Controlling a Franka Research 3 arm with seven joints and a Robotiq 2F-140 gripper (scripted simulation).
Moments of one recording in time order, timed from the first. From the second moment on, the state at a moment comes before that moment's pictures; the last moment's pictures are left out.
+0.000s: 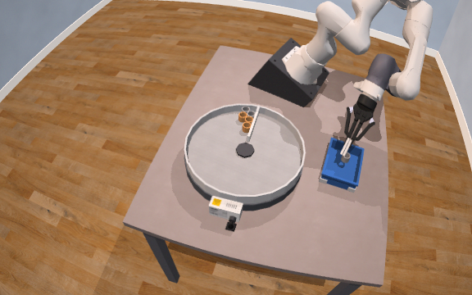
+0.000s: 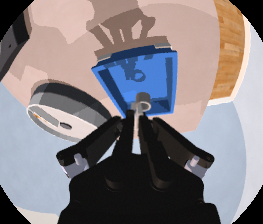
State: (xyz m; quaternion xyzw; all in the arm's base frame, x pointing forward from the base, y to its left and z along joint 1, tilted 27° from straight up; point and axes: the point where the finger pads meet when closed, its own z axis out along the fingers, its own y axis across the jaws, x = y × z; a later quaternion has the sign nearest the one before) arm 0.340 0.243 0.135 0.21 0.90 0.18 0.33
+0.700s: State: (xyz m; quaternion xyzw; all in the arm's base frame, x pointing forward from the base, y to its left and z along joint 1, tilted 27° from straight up) arm 0.340 0.243 0.134 0.21 0.90 0.18 0.33
